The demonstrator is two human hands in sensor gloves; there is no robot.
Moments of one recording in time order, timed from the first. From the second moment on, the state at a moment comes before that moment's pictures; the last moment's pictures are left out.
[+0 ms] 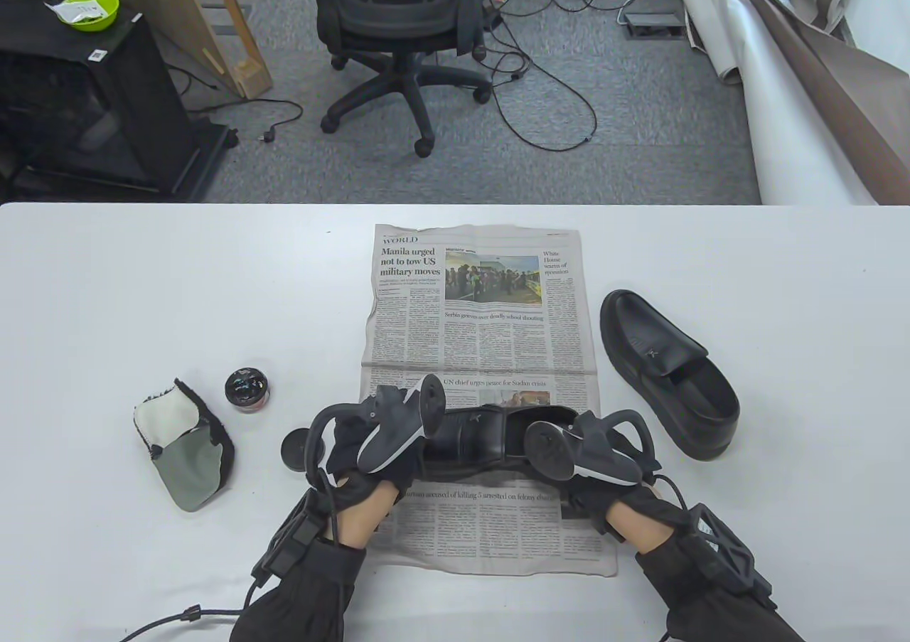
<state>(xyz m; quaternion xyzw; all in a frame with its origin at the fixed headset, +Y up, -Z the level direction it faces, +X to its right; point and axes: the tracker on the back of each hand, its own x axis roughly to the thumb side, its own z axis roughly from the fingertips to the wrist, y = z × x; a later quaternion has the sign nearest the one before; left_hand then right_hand) -0.100 -0.704 -0.285 -0.06 0.01 -0.06 1.00 0.127 -0.732 -0.273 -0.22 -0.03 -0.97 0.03</state>
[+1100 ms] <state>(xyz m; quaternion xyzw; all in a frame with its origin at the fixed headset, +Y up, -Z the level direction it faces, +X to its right) -0.064 -0.705 -0.301 -0.05 -0.02 0.03 1.00 0.127 -0.733 -0.273 -0.23 -0.03 -0.97 0.03</state>
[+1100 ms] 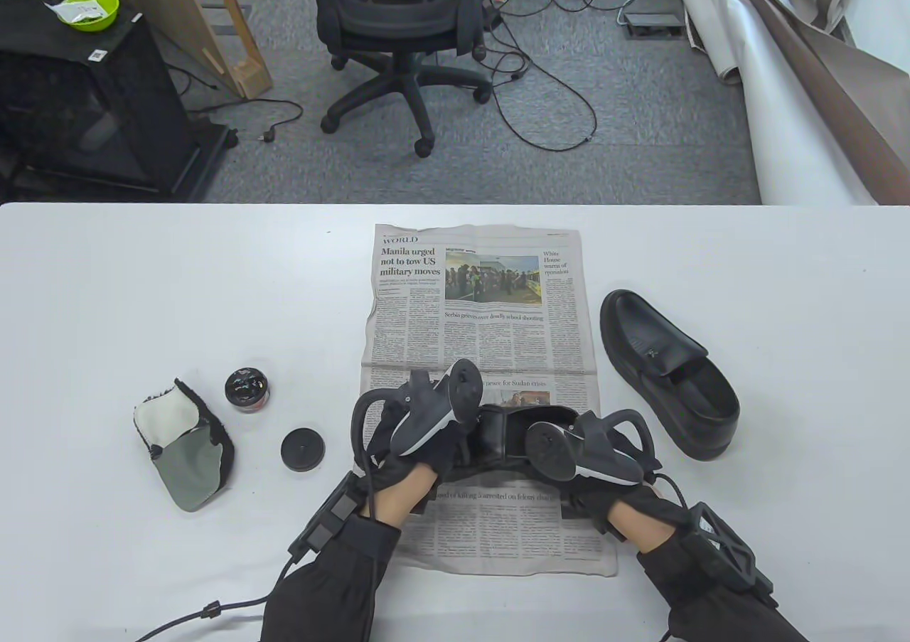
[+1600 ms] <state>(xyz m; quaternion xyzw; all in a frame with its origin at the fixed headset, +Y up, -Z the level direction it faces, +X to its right) -0.051 -0.689 -0.260 -0.05 -0.10 0.10 0.99 0.127 -0.733 -0.272 -0.23 -0.02 -0.97 0.03</state>
